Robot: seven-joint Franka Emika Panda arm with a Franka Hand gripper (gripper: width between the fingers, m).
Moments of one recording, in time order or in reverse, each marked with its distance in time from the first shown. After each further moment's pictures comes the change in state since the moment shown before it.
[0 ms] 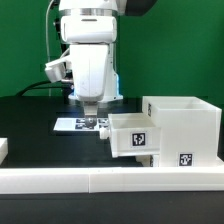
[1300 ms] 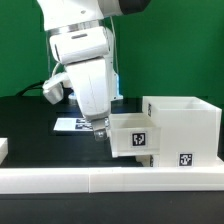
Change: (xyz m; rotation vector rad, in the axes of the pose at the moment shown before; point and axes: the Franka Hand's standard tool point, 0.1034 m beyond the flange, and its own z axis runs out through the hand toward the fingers) arm 0.009 0.013 0.018 0.025 0.198 -0.065
